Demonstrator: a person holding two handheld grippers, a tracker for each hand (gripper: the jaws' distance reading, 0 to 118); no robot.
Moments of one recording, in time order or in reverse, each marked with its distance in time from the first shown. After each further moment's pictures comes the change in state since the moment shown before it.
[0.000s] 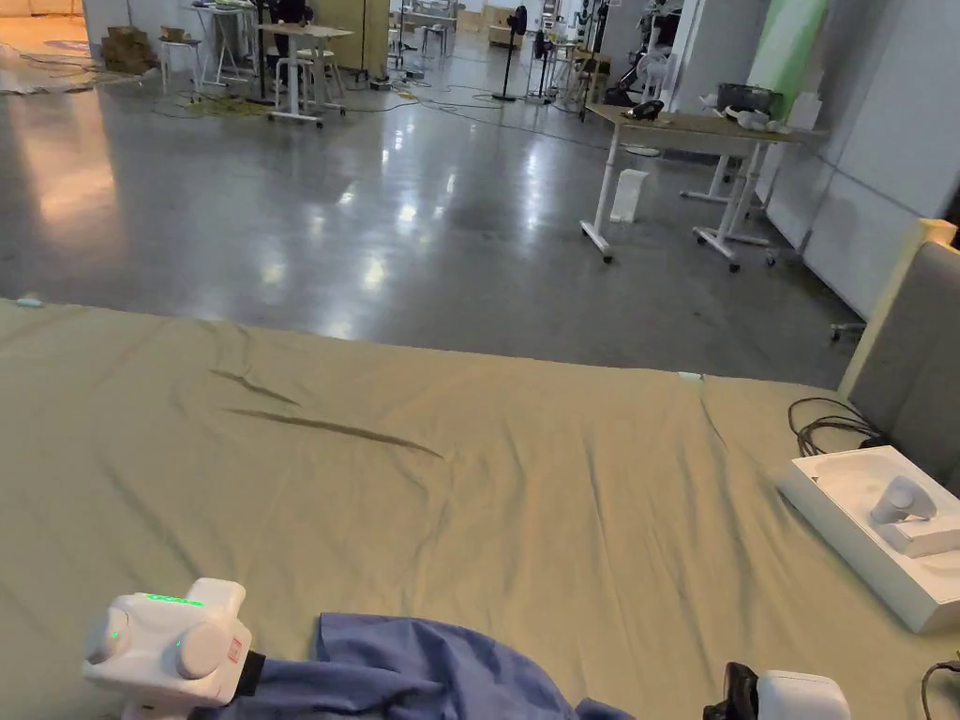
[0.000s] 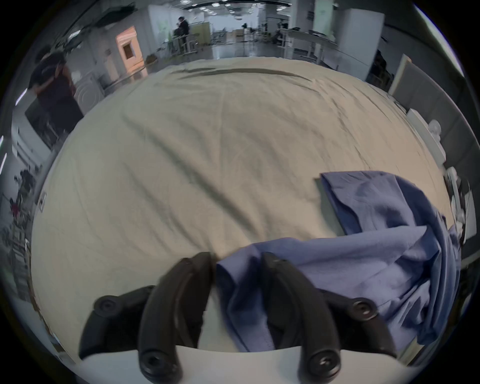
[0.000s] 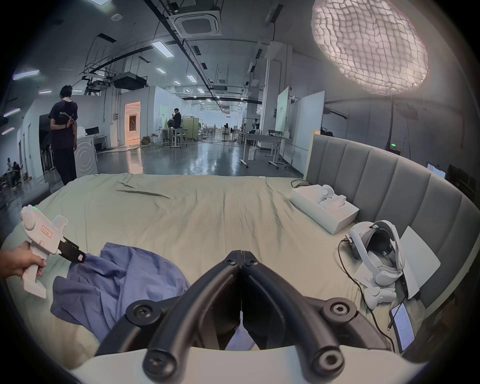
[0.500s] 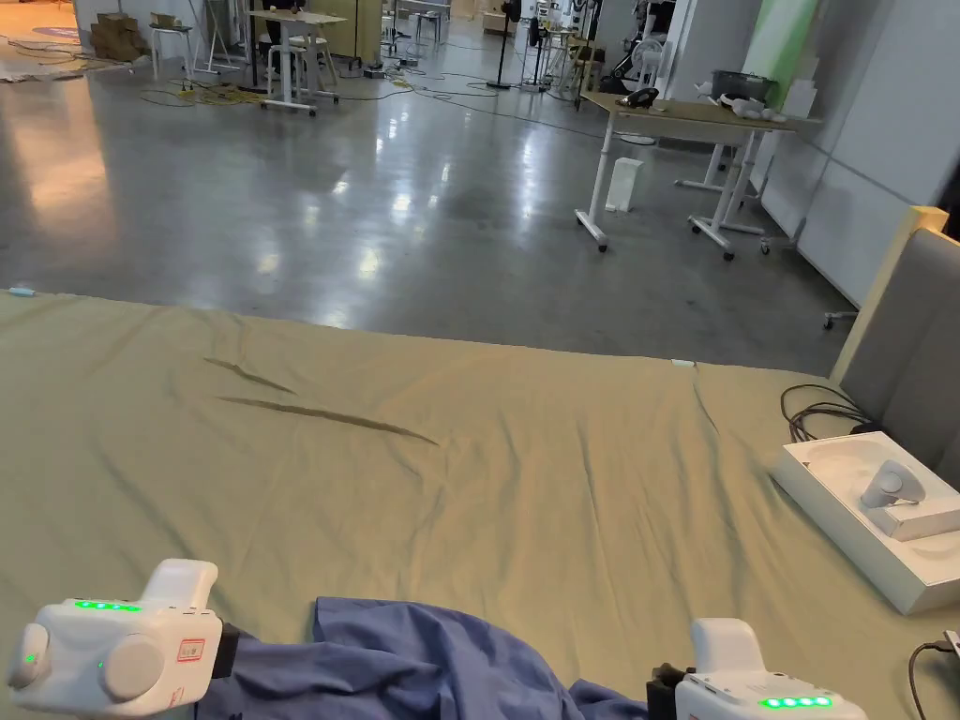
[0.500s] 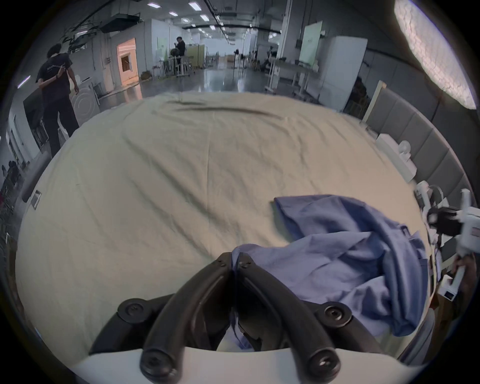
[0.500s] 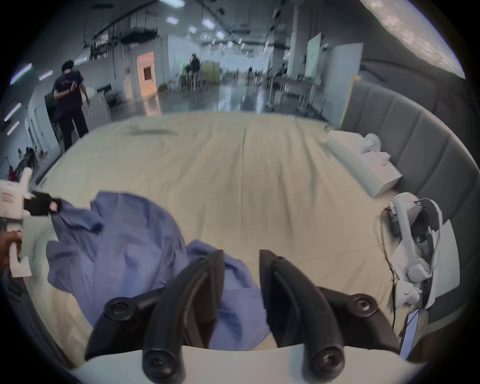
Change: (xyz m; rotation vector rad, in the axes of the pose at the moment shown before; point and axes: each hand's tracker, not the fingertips) left arm -0.023 -0.027 0.075 0.222 -0.121 0.058; right arm 0.007 -0.015 -0.111 -0.449 0.184 0.091
